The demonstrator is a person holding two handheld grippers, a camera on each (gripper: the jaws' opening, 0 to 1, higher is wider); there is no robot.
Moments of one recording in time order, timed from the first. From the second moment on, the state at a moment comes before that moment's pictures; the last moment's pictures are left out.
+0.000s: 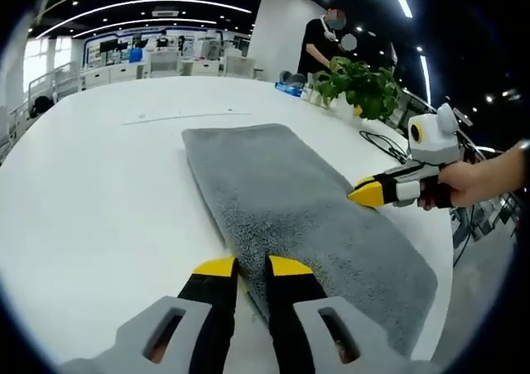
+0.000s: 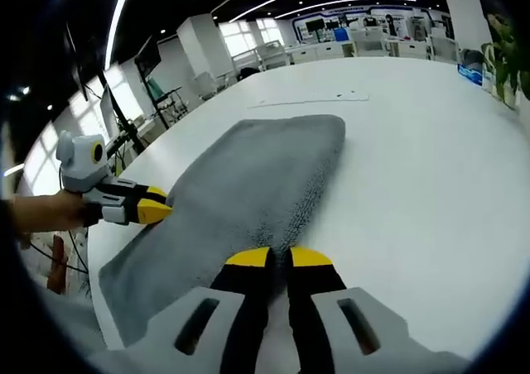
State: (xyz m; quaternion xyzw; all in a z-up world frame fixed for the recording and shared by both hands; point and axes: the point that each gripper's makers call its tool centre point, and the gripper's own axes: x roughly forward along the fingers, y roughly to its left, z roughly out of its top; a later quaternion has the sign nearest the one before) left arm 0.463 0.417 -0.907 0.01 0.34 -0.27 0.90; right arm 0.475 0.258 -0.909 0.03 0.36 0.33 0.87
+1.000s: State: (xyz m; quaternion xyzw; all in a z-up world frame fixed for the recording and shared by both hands) left arm 0.442 0.318 -0.910 0.05 0.34 -0.32 0.88; right arm 0.459 0.167 -0.912 -0.03 0.34 0.30 0.89
